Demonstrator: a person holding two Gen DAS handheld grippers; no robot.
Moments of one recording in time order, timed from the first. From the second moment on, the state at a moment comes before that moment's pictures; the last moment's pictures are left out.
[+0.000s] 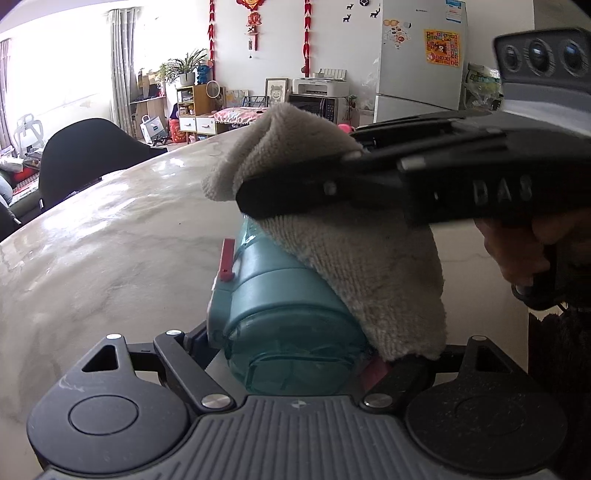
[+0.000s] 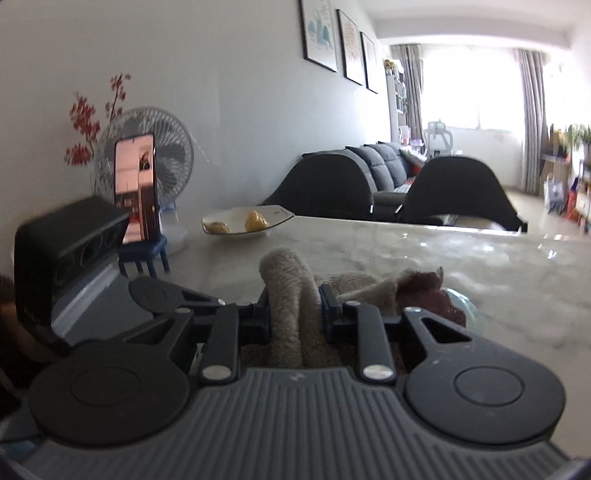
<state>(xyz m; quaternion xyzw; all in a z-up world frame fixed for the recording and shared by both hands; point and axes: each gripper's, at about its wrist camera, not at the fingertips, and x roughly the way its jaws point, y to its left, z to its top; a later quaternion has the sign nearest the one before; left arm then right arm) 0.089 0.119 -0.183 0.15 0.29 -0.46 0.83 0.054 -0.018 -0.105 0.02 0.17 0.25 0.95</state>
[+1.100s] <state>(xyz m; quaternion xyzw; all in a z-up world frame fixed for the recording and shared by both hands) 0.085 0.118 -0.185 0.16 0.29 -0.46 0.82 0.069 -0.051 -0.107 0.01 0.15 0.16 0.98</state>
